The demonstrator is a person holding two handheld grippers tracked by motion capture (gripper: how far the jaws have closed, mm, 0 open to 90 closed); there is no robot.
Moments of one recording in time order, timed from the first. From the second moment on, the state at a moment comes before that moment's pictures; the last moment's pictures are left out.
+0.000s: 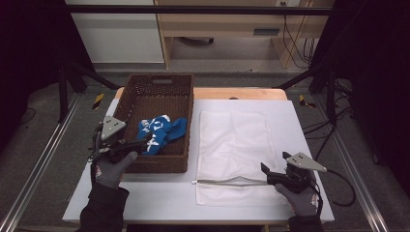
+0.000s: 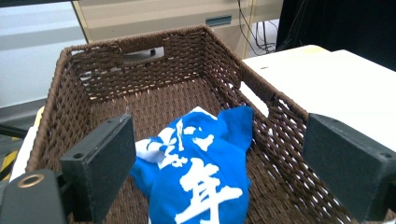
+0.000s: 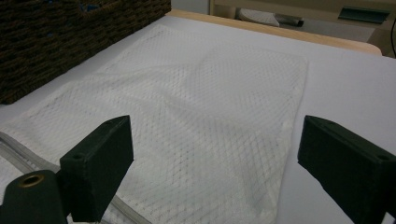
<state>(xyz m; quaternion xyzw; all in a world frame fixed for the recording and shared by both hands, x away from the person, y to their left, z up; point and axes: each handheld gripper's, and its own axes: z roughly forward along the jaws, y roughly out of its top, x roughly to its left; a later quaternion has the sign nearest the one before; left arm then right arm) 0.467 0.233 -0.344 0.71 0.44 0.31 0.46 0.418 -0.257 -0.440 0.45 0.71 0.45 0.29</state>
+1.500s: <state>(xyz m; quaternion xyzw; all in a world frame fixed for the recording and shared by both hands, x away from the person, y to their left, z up) 0.575 0.203 -0.374 0.78 0.45 0.26 0.34 0.421 -0.256 -0.444 0.46 0.72 0.44 0.29</state>
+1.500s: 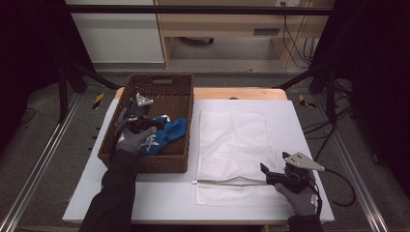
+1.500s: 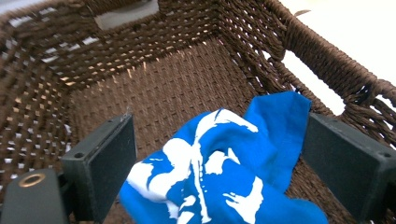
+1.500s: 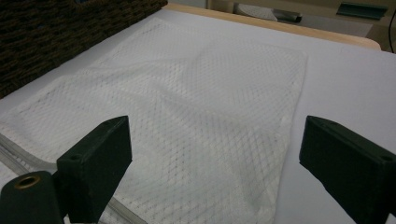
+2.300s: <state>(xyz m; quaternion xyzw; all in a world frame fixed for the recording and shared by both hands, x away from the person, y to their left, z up) 0.588 0.194 -0.411 0.83 0.45 0.19 0.26 0.423 -0.254 -0.448 0.46 0.72 0.43 0.28</state>
